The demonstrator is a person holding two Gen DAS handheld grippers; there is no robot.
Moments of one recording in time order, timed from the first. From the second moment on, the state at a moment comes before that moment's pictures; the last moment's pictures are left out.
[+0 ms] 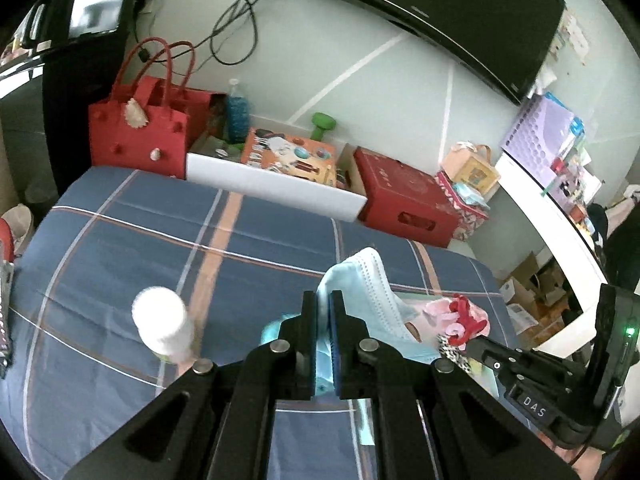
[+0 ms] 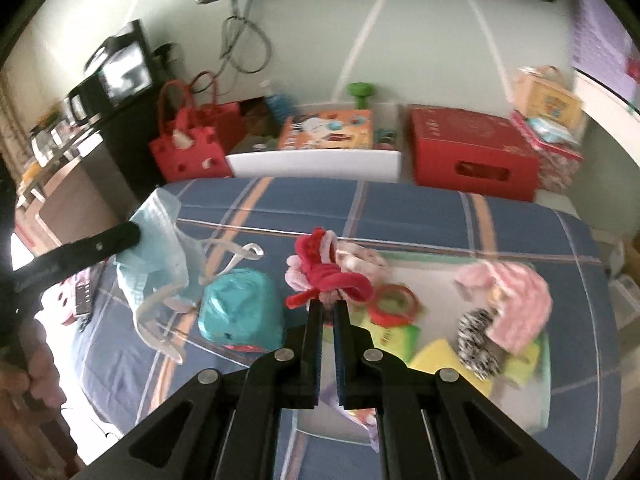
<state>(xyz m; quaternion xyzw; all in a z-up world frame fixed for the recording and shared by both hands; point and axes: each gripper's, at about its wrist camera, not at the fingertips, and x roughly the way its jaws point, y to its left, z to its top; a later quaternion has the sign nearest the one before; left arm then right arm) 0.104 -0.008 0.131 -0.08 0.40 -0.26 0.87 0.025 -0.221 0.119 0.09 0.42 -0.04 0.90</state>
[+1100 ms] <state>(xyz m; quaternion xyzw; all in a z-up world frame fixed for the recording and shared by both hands) 0.092 -0.157 -0.002 0.01 0.47 -0.29 0.83 -0.009 -0.326 0.025 0.21 0.46 -0.17 0.85</state>
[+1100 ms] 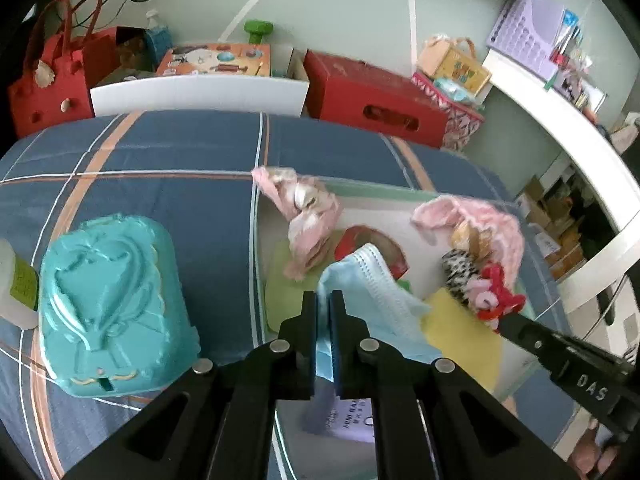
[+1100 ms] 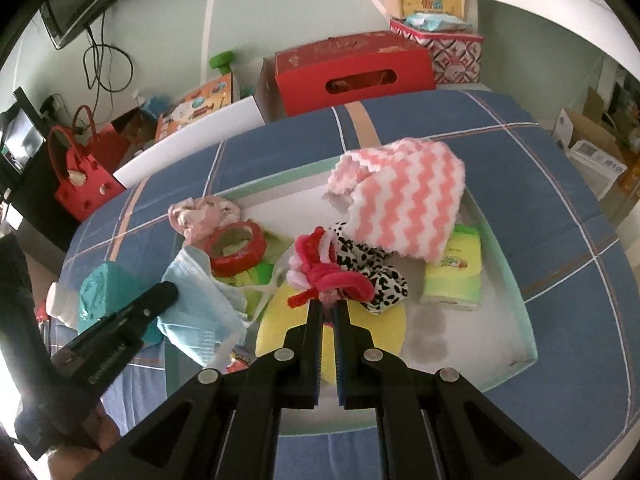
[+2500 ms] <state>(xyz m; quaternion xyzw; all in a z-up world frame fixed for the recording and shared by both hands) 0.028 -0.077 0.029 0.04 0.46 -0.22 0.86 -0.042 -0.293 0.031 0.16 0.48 -0.20 0.84</state>
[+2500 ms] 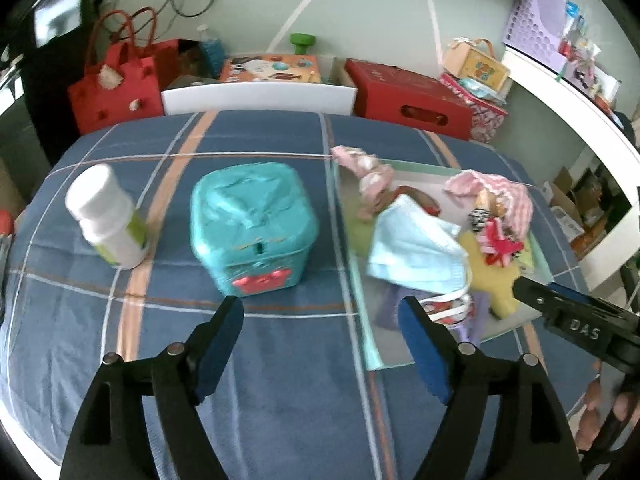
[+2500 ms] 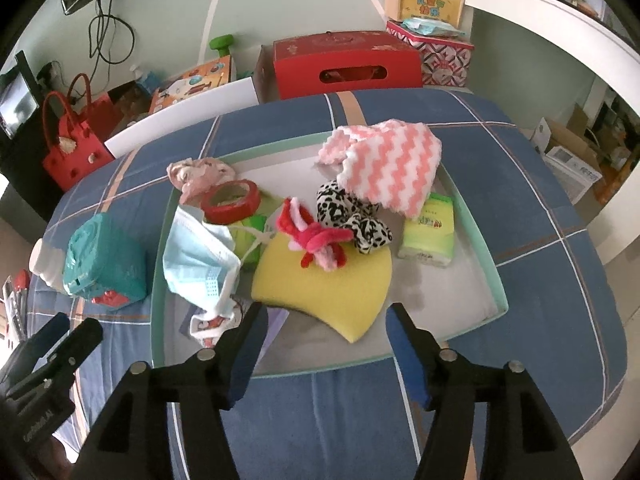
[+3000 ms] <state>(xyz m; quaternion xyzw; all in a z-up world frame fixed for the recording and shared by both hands) 0.029 -0.041 0.017 0.06 0.47 -0.14 0.87 -0.047 -0.266 0.020 0.13 0.50 -0.19 0.83</state>
